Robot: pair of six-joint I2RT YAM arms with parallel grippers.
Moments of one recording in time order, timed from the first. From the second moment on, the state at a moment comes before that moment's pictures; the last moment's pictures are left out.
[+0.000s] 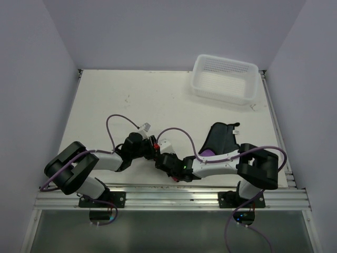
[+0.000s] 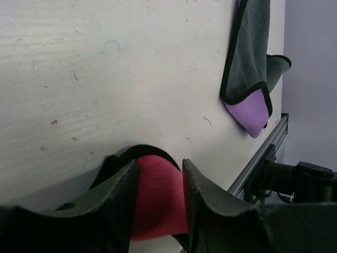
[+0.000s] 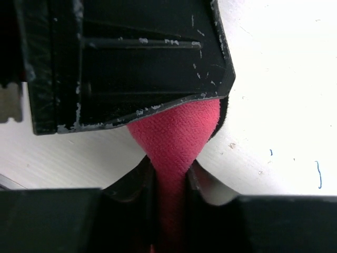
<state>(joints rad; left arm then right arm) -0.66 1.47 0.32 0.61 0.28 -0.94 1.29 1.65 0.83 -0.17 0.49 0.57</state>
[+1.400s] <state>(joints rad) -0.31 1.31 0.96 -0.28 -0.19 -0.44 0.42 1.91 1.82 -0.42 0.34 0.32</state>
